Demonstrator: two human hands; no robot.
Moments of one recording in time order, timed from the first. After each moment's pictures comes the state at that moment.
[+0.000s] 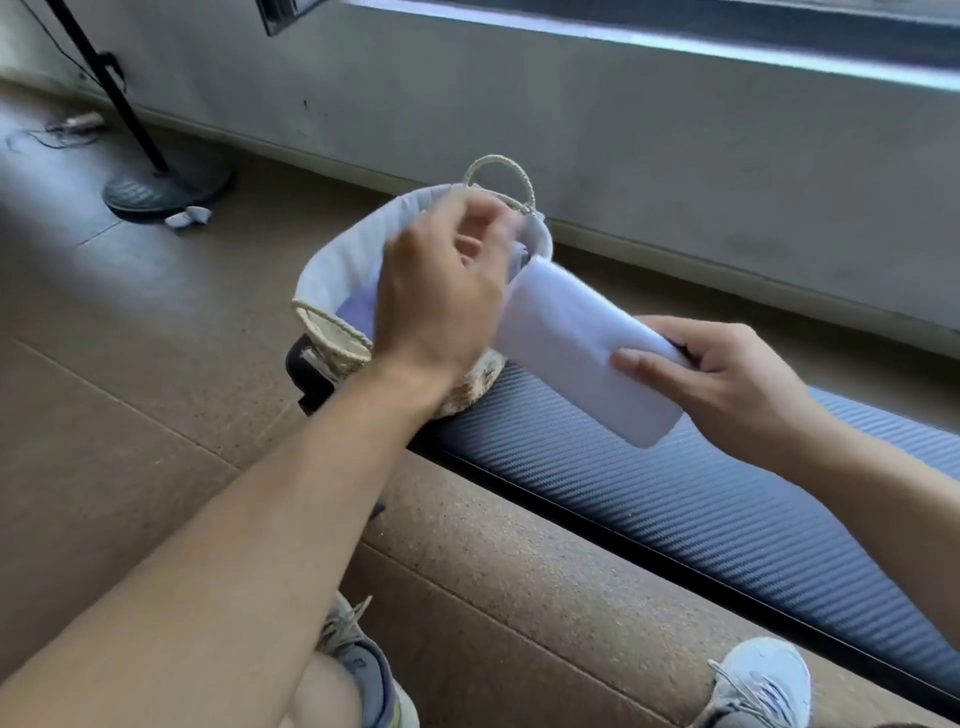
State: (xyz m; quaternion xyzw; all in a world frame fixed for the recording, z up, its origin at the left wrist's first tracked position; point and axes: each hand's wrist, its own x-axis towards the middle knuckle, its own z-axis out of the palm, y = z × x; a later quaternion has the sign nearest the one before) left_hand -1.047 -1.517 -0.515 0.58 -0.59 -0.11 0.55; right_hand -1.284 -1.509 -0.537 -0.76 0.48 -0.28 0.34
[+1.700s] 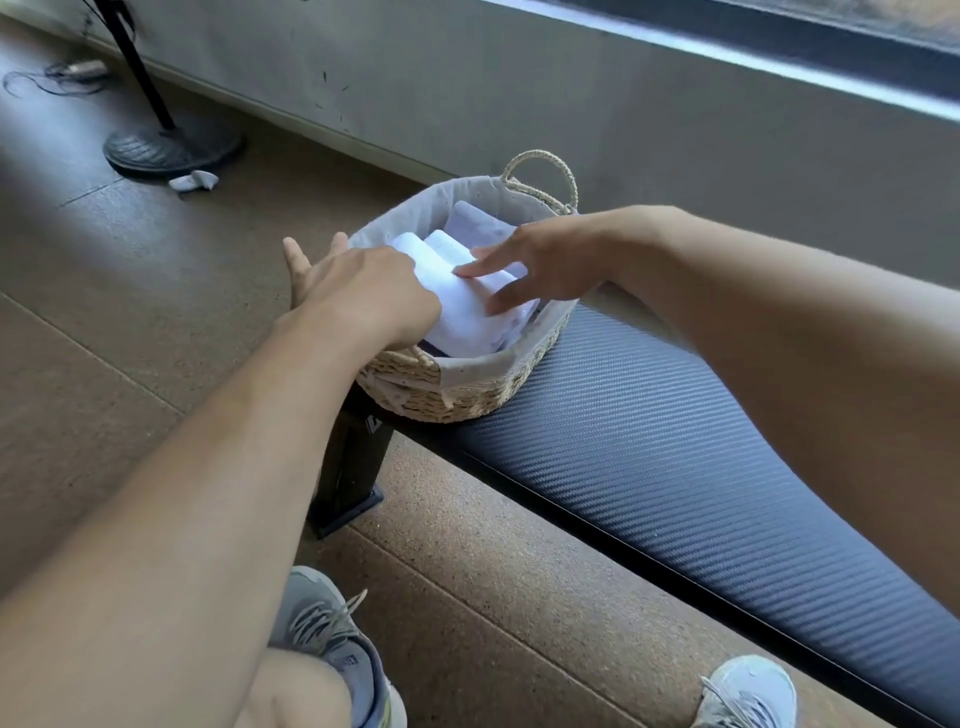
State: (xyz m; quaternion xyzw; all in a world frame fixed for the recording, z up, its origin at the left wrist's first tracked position) left_hand -0.961 -1.535 -0.517 0.81 -0.58 -0.10 -0.03; right_hand -1.124 -1.648 -0.503 -0.90 0.37 0.18 0.13
